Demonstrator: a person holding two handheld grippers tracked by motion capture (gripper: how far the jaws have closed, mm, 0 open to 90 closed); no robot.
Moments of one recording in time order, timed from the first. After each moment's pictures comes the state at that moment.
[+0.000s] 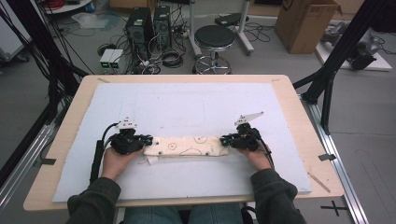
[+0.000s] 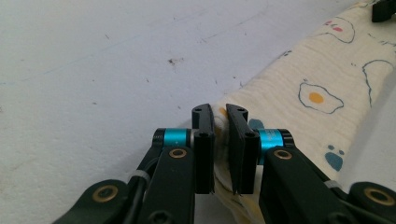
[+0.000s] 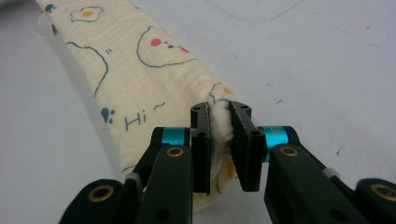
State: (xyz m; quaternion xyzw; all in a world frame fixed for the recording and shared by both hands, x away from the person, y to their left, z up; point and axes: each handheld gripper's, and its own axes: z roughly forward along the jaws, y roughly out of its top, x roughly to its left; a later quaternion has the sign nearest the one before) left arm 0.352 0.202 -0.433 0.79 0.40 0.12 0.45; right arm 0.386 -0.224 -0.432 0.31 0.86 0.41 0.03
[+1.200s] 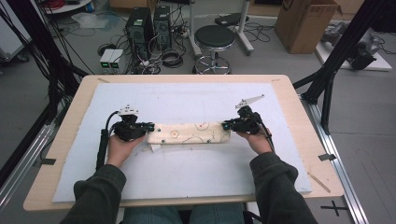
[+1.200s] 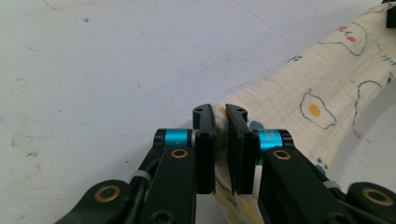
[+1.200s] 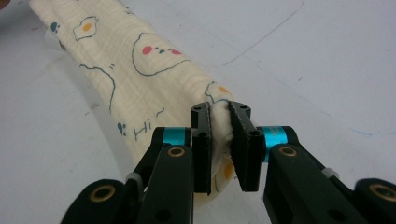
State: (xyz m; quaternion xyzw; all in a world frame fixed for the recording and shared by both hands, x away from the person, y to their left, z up) left arm 0.389 0.197 -0.418 0.77 0.43 0.13 0.45; right arm 0.427 -0.225 -0.402 0.32 0.86 0.40 0.05
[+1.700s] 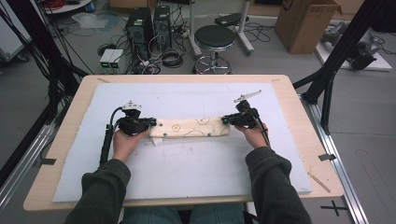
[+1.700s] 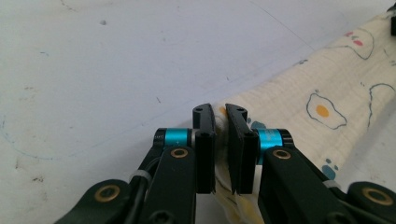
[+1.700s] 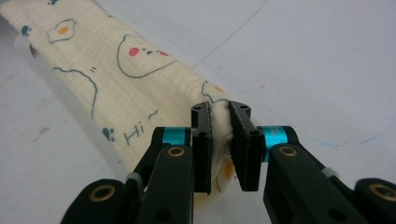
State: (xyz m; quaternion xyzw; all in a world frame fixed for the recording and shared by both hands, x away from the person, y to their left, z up) left arm 0.413 0.192 -0.430 0.75 0.46 0.14 0.45; right arm 0.457 -0.224 -0.415 0.36 0.85 0.39 0.06
